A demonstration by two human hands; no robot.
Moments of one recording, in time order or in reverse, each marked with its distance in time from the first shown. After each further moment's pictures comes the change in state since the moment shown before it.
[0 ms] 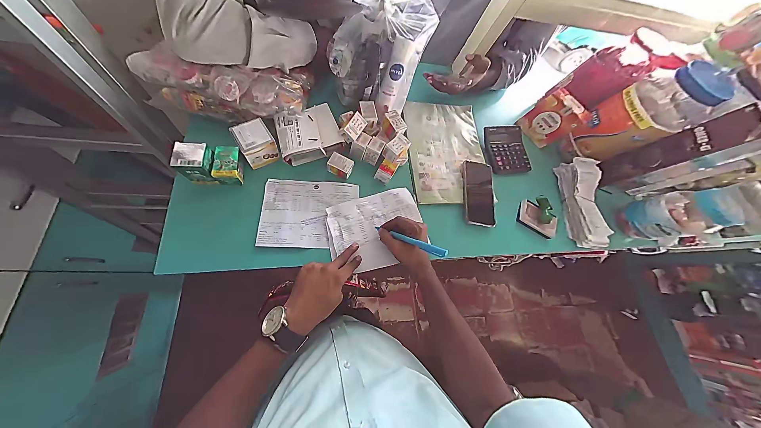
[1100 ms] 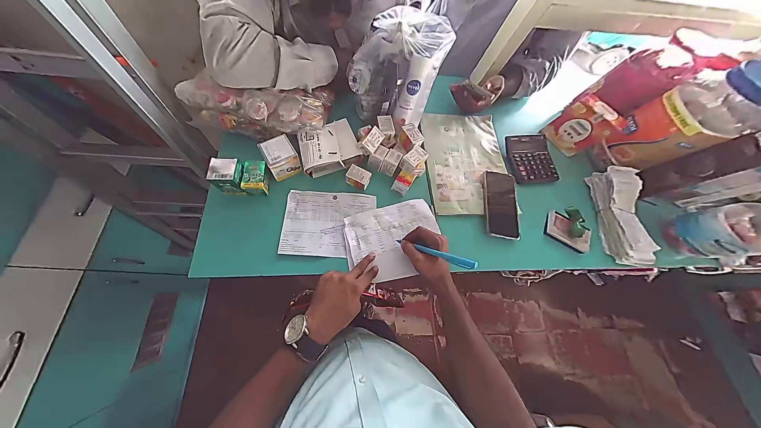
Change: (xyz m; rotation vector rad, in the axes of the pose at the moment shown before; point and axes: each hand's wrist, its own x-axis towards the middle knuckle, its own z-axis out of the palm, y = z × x) left_hand -0.002 0.003 0.004 0.015 0.073 -0.002; right_hand -0.002 0.005 -0.003 0.067 0.015 -0.025
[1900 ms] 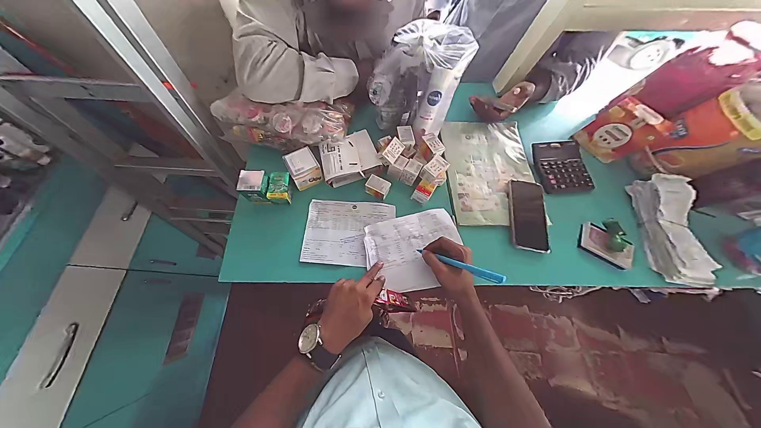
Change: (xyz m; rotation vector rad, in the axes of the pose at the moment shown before) left_hand -0.009 -0.010 -0.004 -0.008 0.042 -0.051; right_hand 0.001 -0.003 -0.001 -0.004 0.014 0.015
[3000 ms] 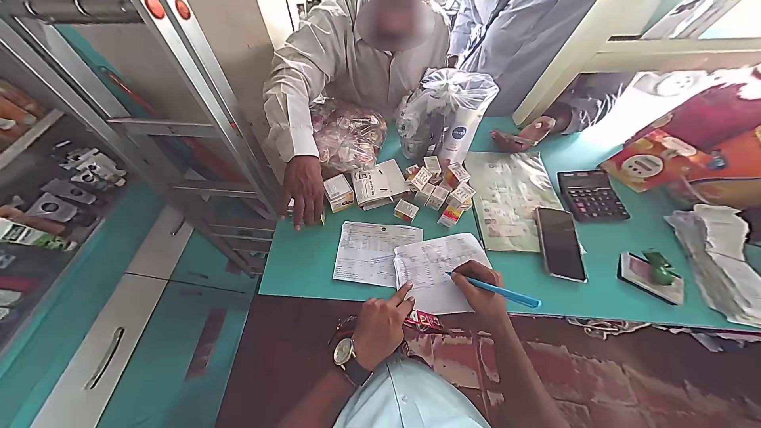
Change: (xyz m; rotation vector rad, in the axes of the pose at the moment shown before) left_hand 0.000 -0.003 0.003 -0.063 0.043 -0.010; right_hand 0.000 -0.007 0.001 -0.022 0.018 0.027
